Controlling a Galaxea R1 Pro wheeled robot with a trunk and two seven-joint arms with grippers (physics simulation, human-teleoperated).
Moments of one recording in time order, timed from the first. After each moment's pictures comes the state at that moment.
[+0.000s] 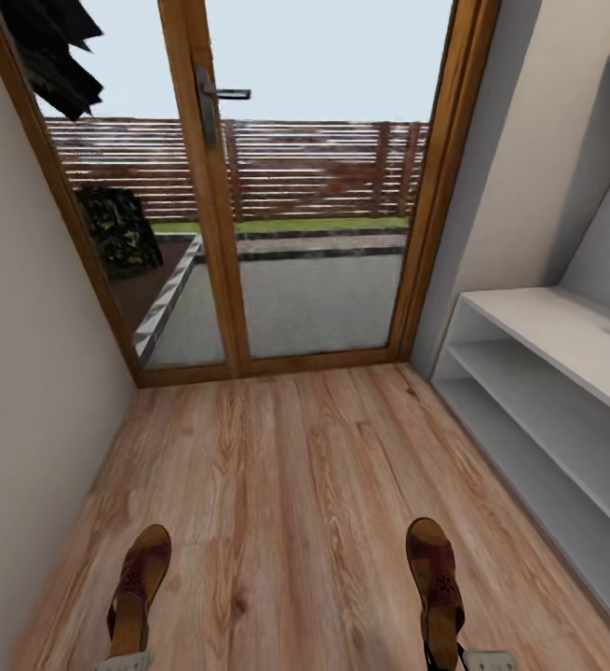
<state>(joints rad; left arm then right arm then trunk) -0.27 0.09 0.38 -0.20 -0.13 -0.58 -0.18 -0.20 0.00 -0.42 -0.37 0.35 -0.58 0.09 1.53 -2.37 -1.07</state>
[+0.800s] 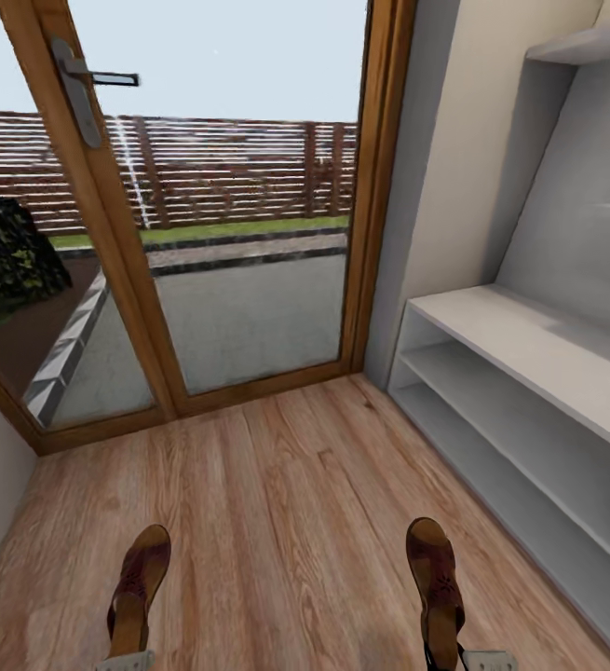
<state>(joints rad) -0.27 0.09 0.38 -0.20 -0.12 -0.58 -0.18 -0.20 0.00 -0.42 -0.37 0.35 -0.58 0.09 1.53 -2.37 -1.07</state>
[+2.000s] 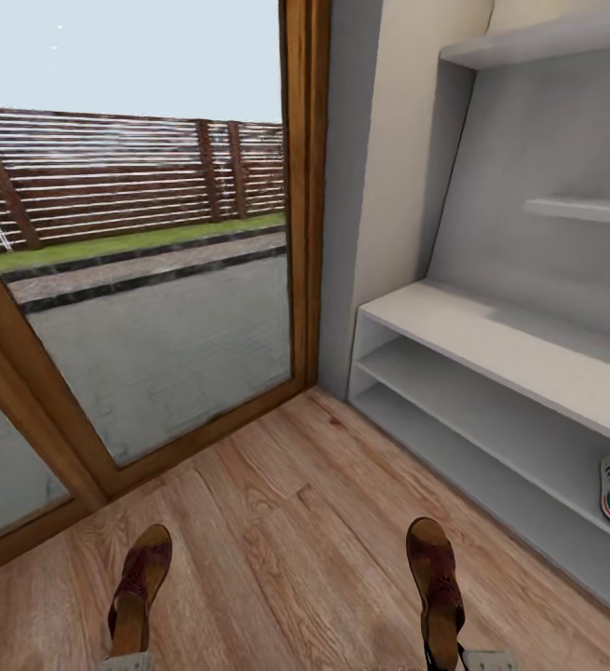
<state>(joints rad) -0.27 0.10 0.38 -0.20 -0.13 -0.57 -0.19 -0.20 0.00 -0.42 -0.37 0.35 -0.58 0.09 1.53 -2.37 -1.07</state>
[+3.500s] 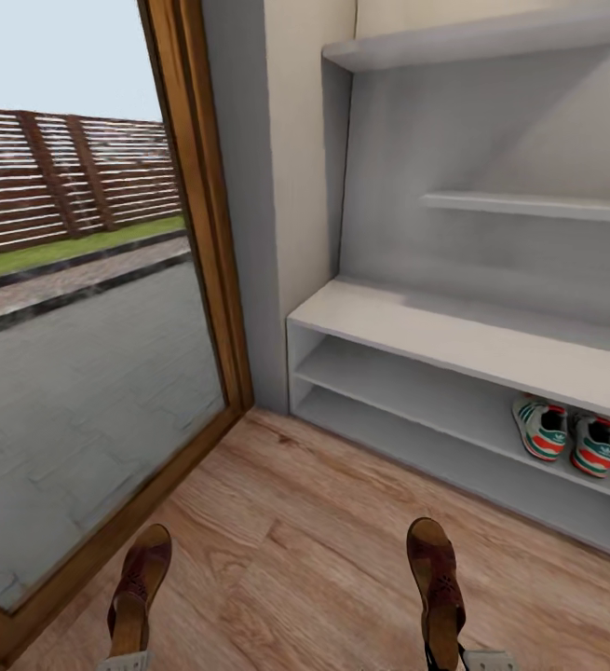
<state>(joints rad) -0.27 0.10 0.38 -0.20 -0.12 -0.58 -0.19 -0.20 0.00 -0.42 -0.37 0.35 -0.58 0.09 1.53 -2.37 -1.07</state>
